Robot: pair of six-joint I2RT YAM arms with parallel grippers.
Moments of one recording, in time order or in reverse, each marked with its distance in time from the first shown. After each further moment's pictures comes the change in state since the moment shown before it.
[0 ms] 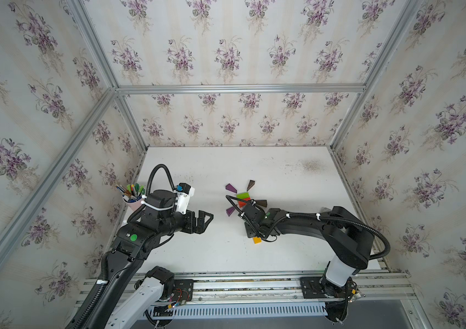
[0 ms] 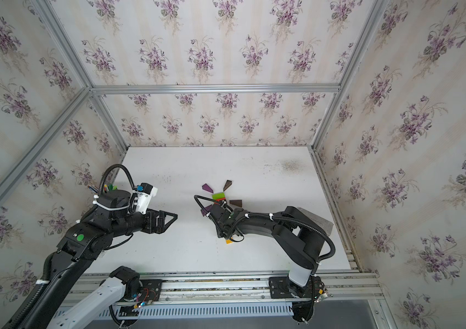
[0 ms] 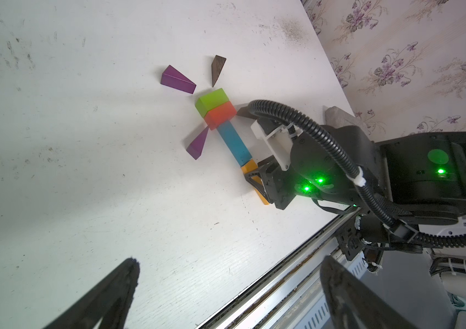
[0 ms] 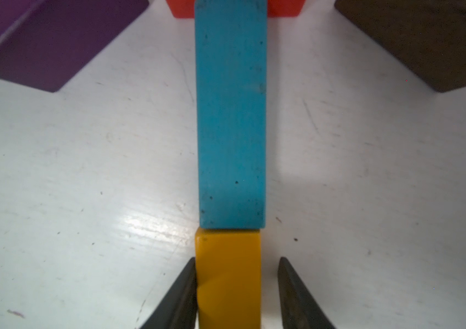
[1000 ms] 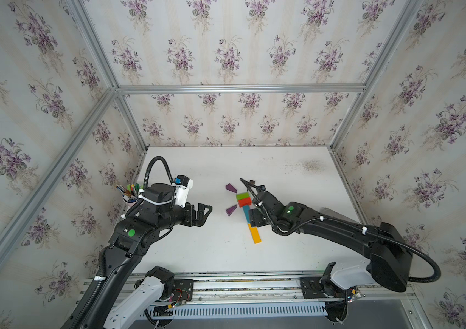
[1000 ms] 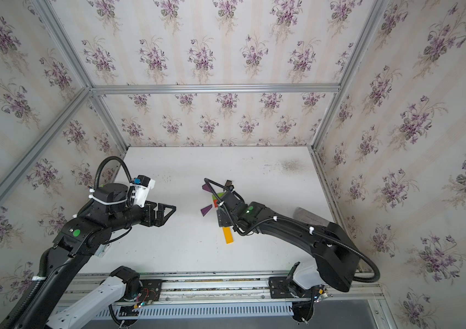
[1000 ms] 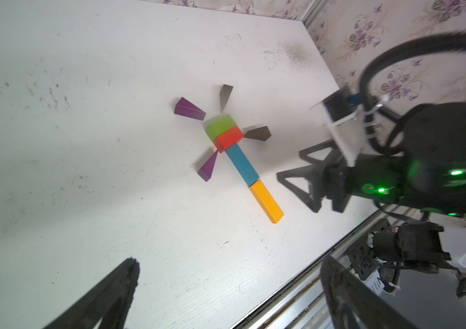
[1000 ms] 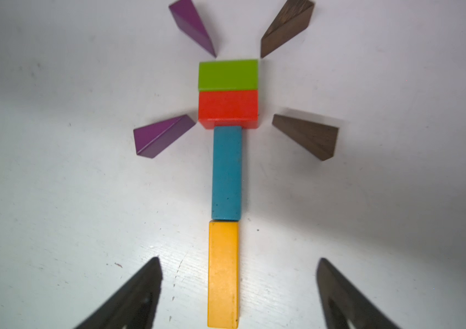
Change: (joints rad) left arm 0.000 0.080 0.093 0.008 -0.088 0.040; right arm -0.120 -0.361 -0.009 -0.061 0.005 -0.119
